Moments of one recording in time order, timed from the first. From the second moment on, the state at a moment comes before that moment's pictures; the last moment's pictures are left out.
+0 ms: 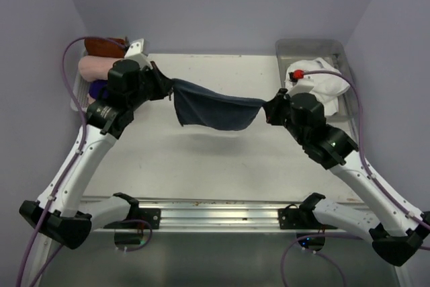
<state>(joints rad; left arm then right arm) -0.39 1.18 1.35 -0.53 0.00 -0.51 0.67 0.99 1.11 -0.50 0.37 0.52</state>
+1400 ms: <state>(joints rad) -0.30 1.46 1.22 -0.49 -0.02 -0.66 0.54 1.49 1.24 -0.56 0.26 0.52</state>
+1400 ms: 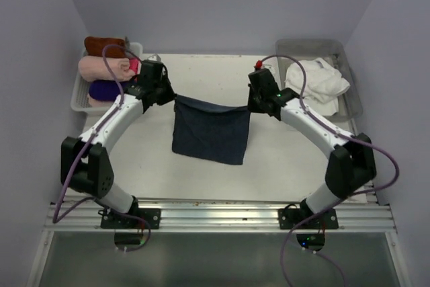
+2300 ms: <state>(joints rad) -0.18 1.70 1.19 -0.44 0.15 -0.59 0.45 1.68 1.18 -0.45 0.12 0.48</state>
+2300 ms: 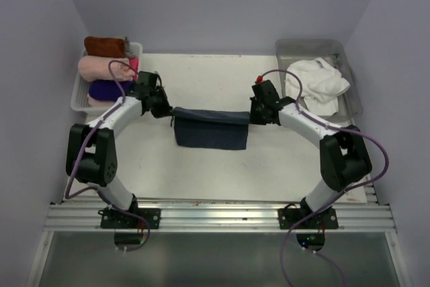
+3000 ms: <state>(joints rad) -0.18 1.54 0.89 -0.43 0.20 -0.52 0.56 1.54 0.92 -0.43 0.10 0.57</state>
